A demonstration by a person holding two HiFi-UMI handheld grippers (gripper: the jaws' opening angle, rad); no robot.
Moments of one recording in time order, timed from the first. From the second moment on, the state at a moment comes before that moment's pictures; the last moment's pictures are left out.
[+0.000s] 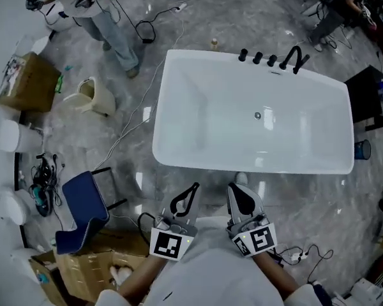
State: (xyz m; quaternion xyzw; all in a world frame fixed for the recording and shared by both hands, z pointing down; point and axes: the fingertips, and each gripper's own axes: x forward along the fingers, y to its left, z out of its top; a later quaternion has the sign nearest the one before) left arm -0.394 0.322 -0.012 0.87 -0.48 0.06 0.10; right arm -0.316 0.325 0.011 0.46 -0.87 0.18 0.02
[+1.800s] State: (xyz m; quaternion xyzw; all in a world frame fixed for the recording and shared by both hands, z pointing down) left arm -0.252 0.595 -0.016 0.95 -0.27 0.08 0.13; right arm -0.200 0.651 -0.007 0.69 -0.70 0.18 -0.04
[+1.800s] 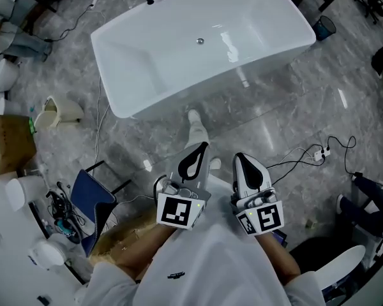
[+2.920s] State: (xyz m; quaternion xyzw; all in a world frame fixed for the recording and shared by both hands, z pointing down) left arm -0.111 0.204 0.014 0.90 -0.38 0.07 0.20; right arm -0.027 0.250 0.007 0.53 -0.83 0.17 0.04
